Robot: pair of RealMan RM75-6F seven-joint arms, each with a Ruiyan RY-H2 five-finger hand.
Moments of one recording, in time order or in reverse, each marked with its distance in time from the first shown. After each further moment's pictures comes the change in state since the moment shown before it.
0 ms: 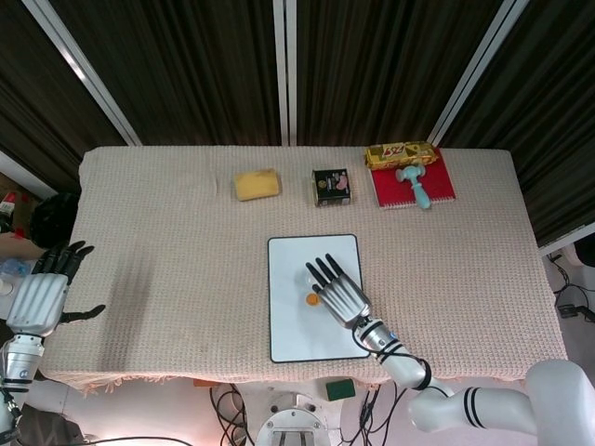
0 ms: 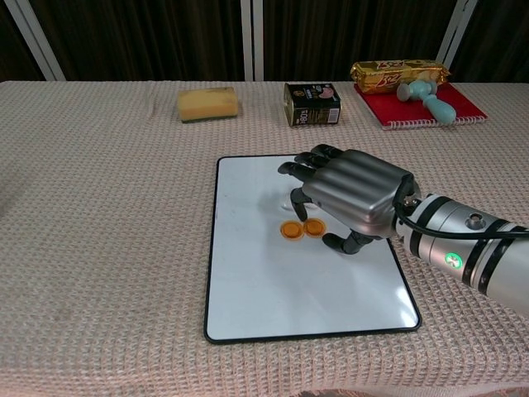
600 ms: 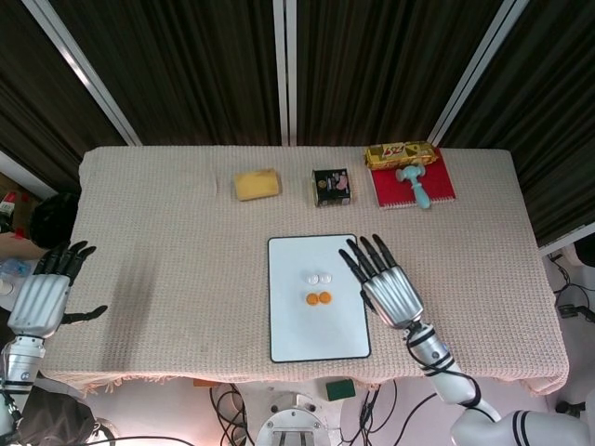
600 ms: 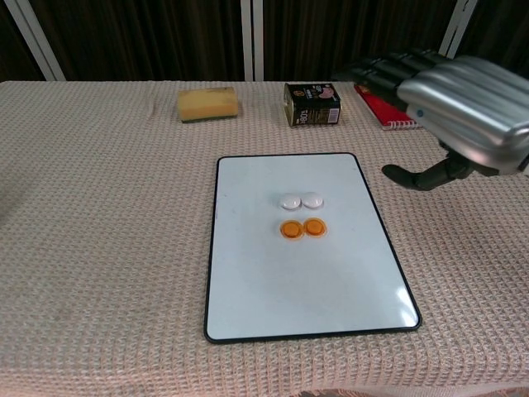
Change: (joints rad) left arm 0.005 0.000 0.003 -0.013 0.019 0.021 0.014; right arm -0.171 0.220 -0.050 -0.153 -0.269 0.383 0.232
